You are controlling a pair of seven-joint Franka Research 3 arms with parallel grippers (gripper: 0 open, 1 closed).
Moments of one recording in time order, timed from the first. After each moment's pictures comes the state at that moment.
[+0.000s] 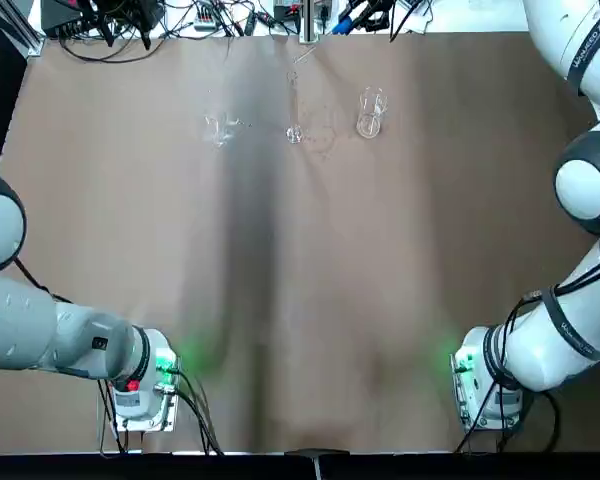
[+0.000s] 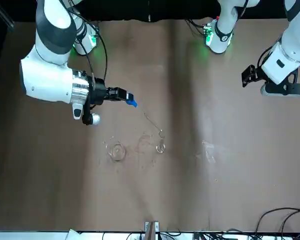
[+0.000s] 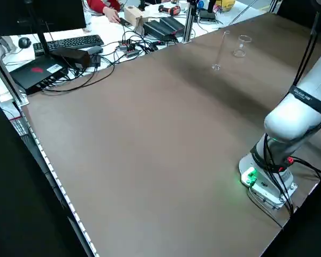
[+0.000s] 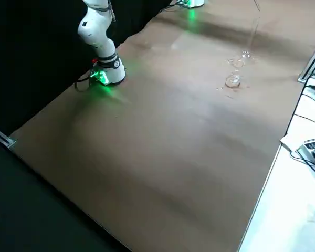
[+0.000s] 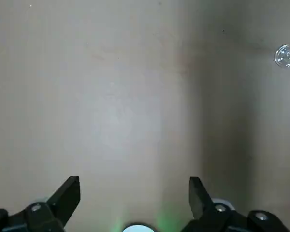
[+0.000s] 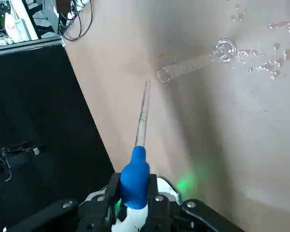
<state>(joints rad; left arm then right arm) -0.15 -0.03 -0.03 -1.64 0.03 1.53 -0.11 0.38 0.28 0.02 -1.53 0.95 1.89 0.34</state>
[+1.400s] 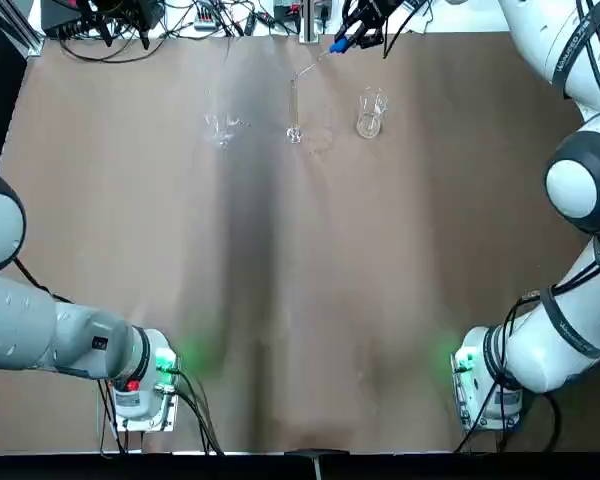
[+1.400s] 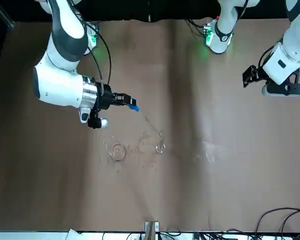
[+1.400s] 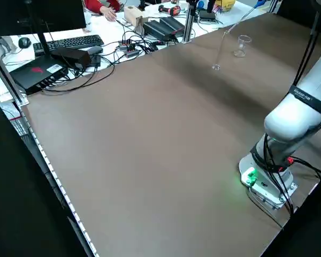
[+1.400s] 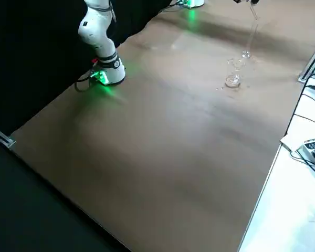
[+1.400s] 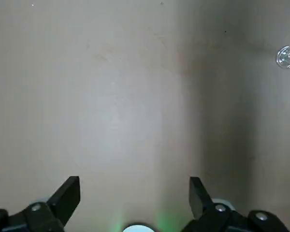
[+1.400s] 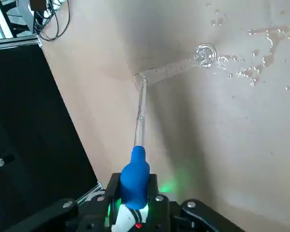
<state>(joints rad) -0.15 -0.03 -0.02 -1.64 0.03 1.53 -0.11 0.41 0.32 0.02 -1.54 0.88 1.92 0.34</state>
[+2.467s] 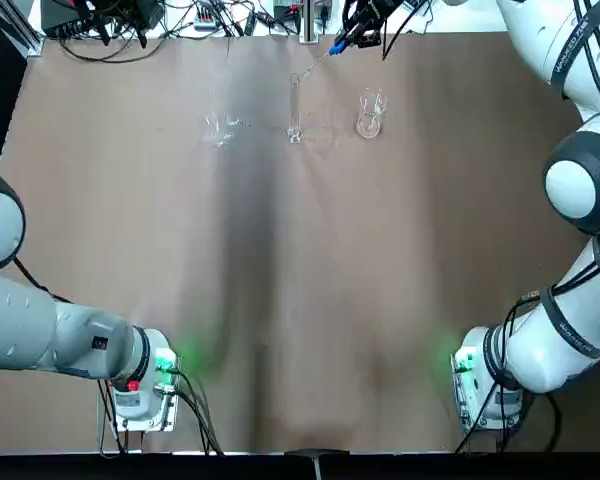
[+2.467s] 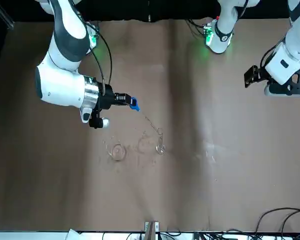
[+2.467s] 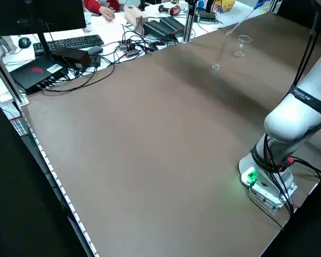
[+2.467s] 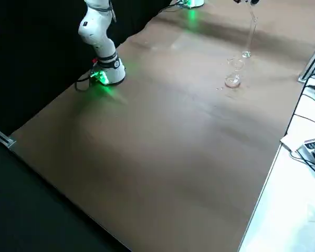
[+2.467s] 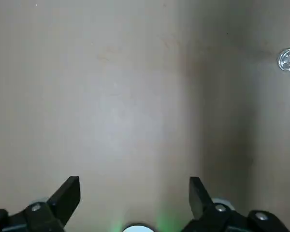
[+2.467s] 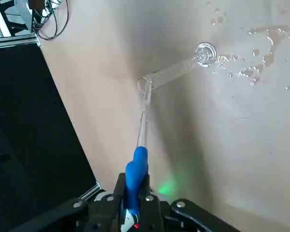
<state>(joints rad) -0.15 -0.03 -0.01 -1.64 0.03 1.53 -0.11 0.41 0.32 0.02 -1.54 0.88 1.93 0.34</state>
